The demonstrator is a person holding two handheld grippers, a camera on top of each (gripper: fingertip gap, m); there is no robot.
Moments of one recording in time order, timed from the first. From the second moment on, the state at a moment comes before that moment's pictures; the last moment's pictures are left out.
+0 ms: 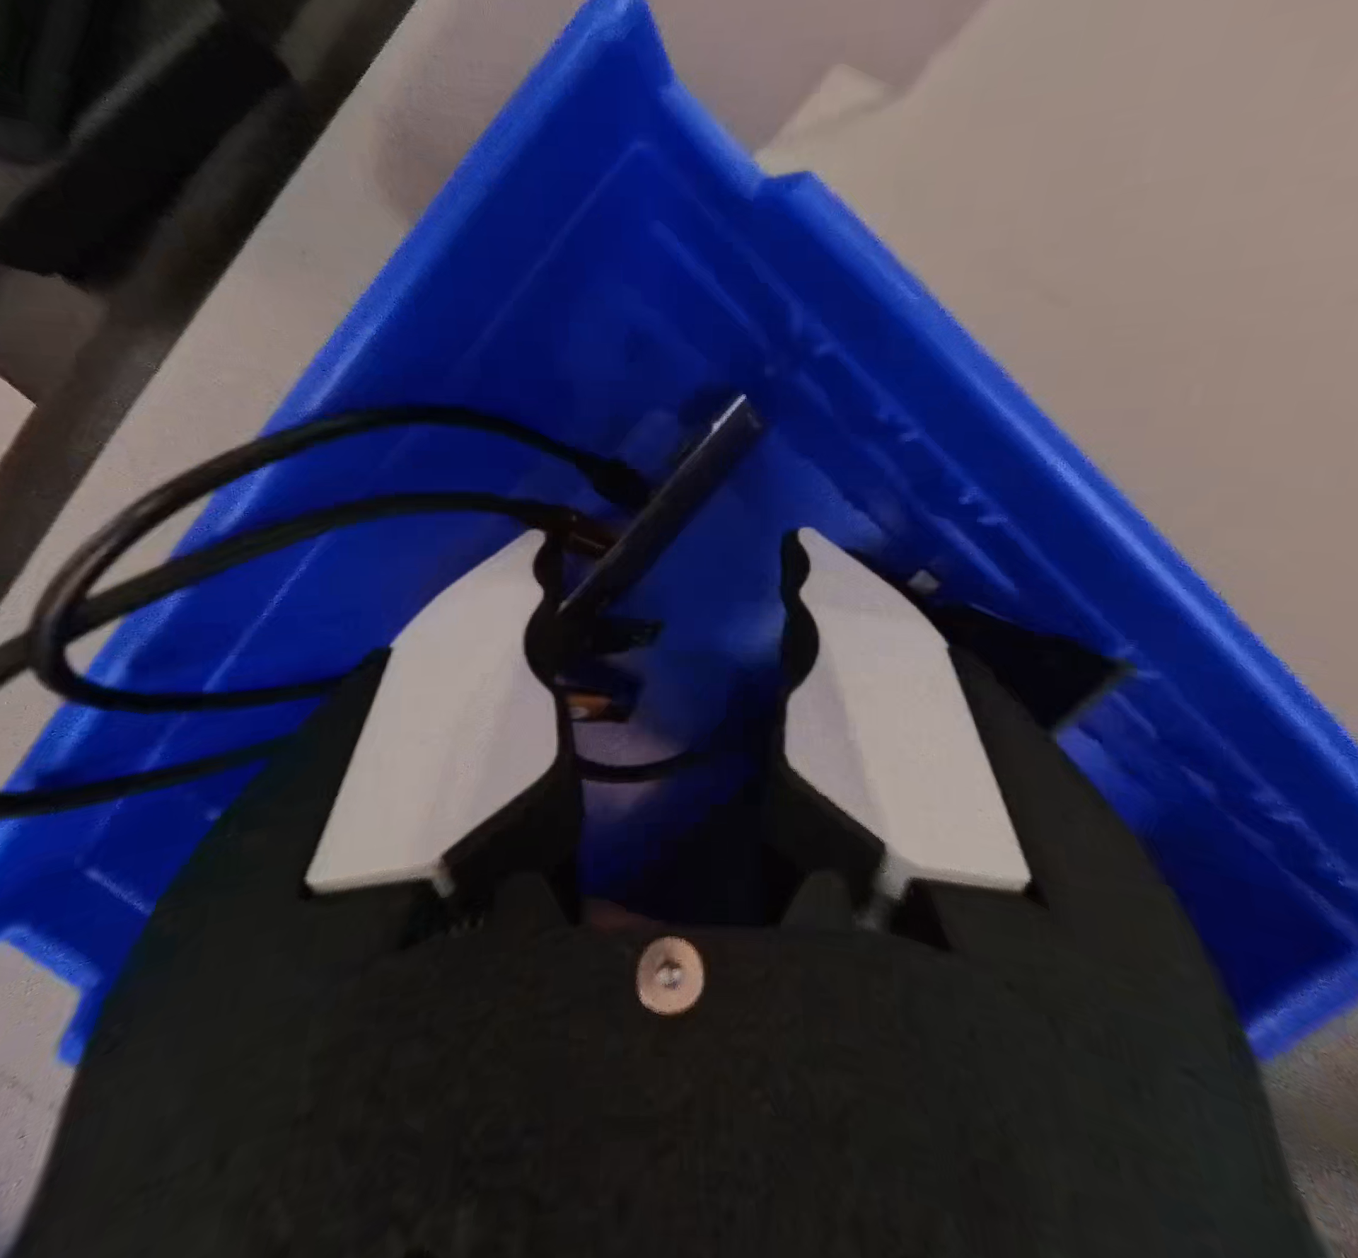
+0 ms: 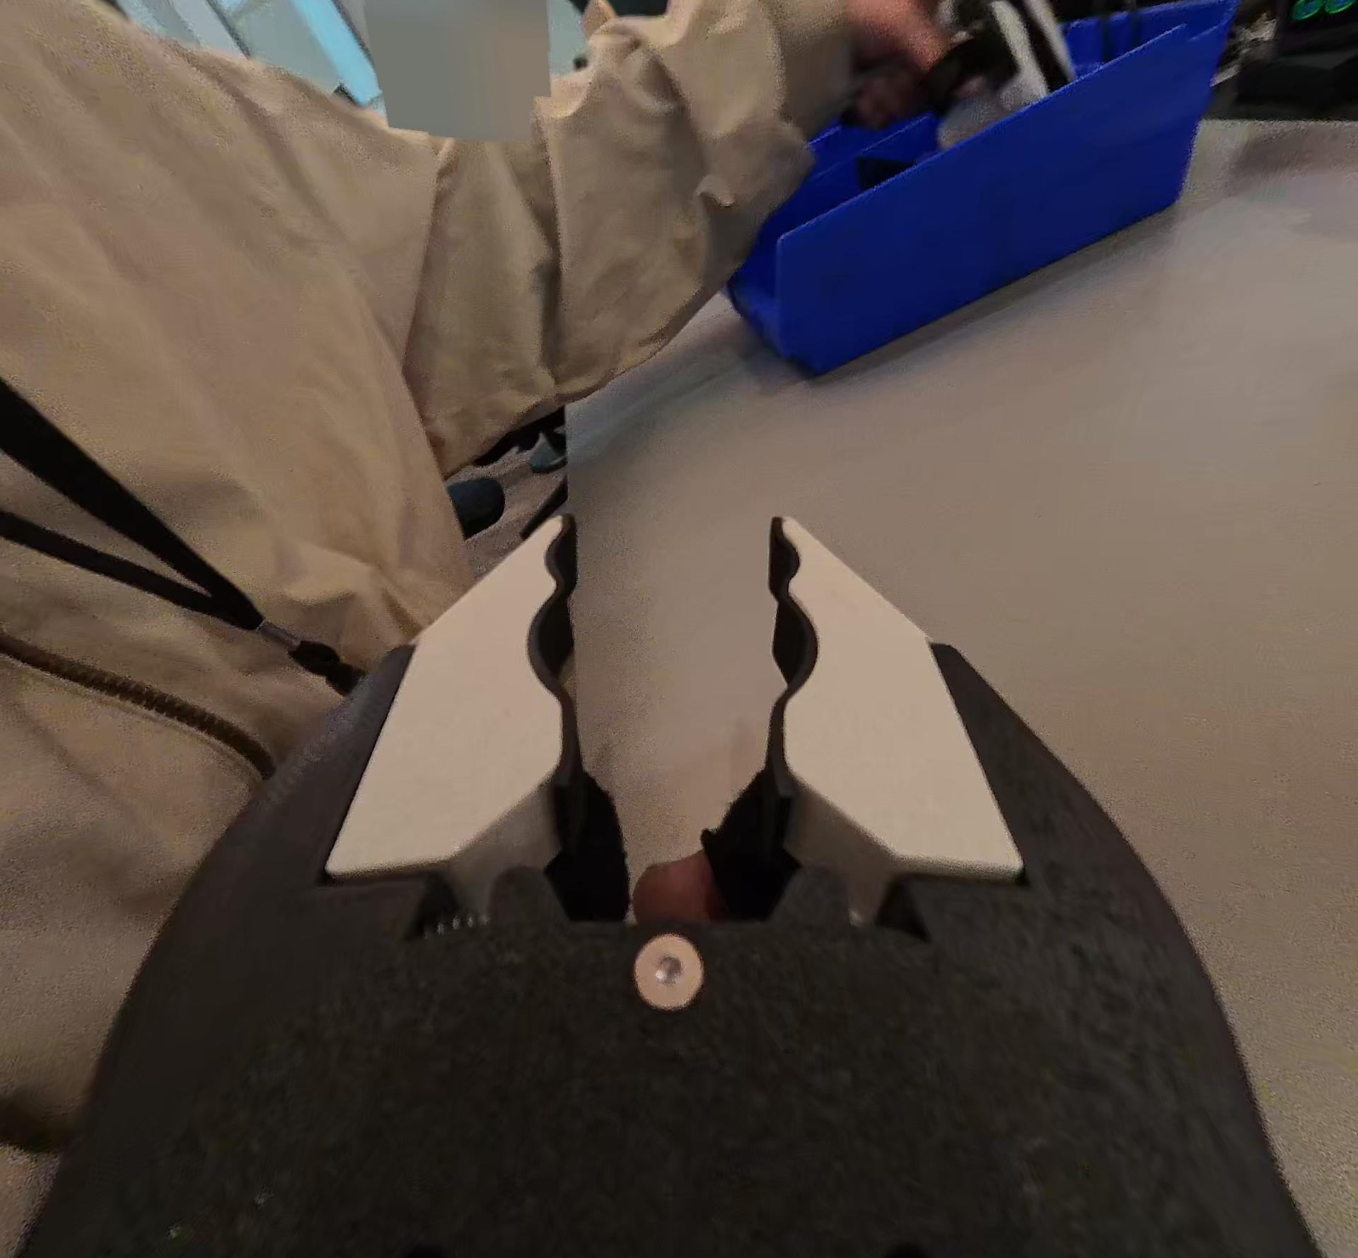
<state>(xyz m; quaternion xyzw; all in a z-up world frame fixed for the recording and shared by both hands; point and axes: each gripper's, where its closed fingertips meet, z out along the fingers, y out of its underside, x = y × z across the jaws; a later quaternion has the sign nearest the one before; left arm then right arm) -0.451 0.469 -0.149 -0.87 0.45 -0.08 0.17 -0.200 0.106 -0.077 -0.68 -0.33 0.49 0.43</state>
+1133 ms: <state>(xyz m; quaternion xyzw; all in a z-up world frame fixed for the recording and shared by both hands) -0.290 0.255 0.114 -0.40 0.73 0.12 0.55 -0.193 0.187 0.050 -0.60 -0.39 0.15 0.68</state>
